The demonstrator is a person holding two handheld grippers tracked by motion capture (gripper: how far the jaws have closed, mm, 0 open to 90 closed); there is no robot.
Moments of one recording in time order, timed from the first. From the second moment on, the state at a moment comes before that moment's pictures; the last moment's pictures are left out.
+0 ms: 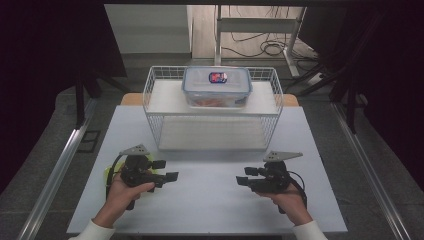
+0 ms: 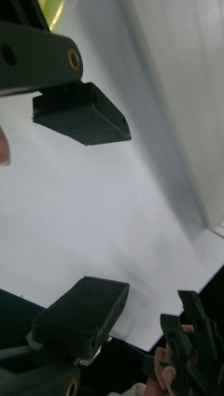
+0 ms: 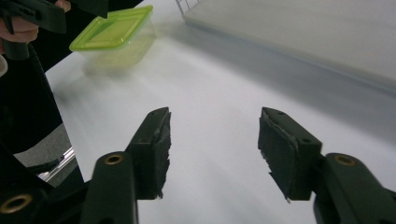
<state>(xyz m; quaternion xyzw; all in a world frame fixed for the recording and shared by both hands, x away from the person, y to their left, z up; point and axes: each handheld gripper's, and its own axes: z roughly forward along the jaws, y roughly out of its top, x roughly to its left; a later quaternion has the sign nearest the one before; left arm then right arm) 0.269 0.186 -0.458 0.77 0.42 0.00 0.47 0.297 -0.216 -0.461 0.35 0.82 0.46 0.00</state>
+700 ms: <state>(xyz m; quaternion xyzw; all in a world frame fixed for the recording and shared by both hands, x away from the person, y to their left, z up) 0.260 0.190 -0.471 0.78 0.44 0.01 0.45 0.291 -0.220 -0.478 0.35 0.83 0.43 0.02</state>
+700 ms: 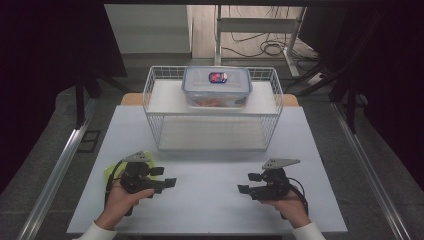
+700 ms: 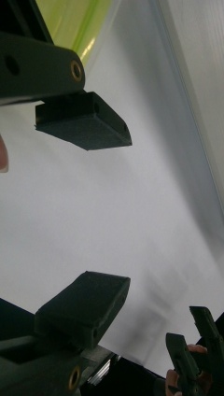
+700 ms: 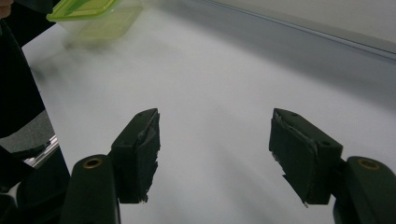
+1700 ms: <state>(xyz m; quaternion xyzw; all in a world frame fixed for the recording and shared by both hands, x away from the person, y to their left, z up) 0.270 0.252 -0.470 0.76 0.48 0.07 0.42 0.292 -0.217 -0.486 0.35 0.85 0.40 0.02</state>
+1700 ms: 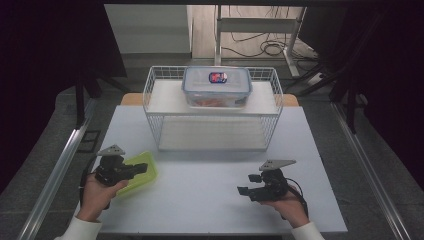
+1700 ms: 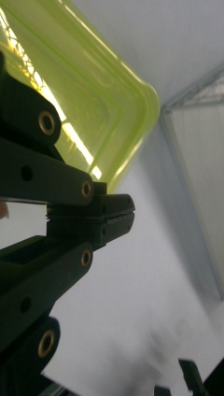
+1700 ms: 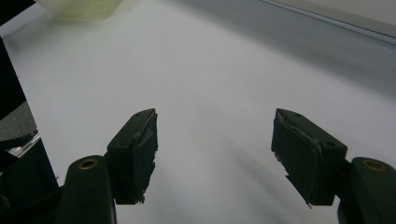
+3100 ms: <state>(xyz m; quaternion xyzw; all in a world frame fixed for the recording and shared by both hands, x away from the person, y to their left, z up) 0.361 0.268 -0.490 0.78 0.53 0.02 0.33 0.293 -0.216 -0.489 0.35 0.85 0.39 0.02</state>
